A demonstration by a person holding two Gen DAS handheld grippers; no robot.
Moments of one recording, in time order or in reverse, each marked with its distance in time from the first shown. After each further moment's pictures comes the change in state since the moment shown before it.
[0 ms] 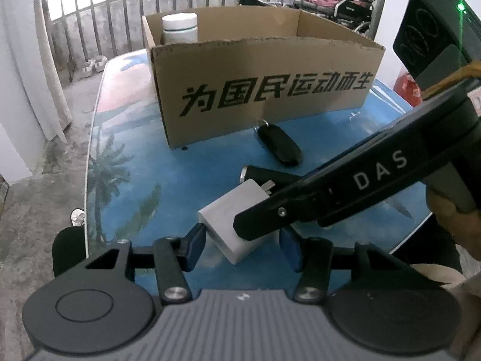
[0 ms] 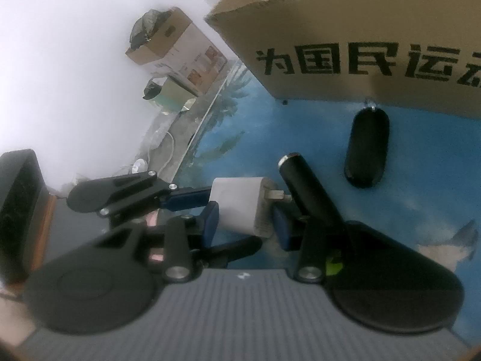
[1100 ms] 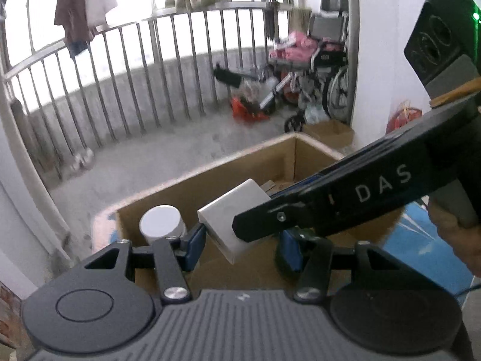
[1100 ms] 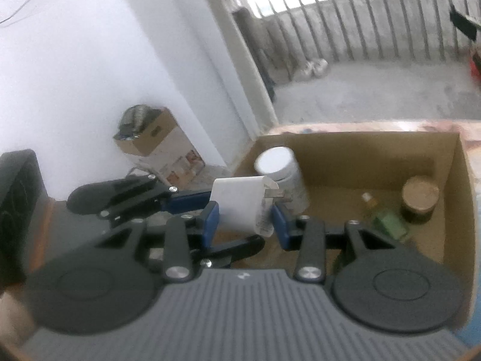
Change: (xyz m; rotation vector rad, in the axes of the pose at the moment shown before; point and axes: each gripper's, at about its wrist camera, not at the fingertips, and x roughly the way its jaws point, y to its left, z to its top) left arm 0.029 -0.030 0.221 0.197 -0.201 -0.005; right arm -0.129 -0.024 0.170 -0.085 -0.345 -0.113
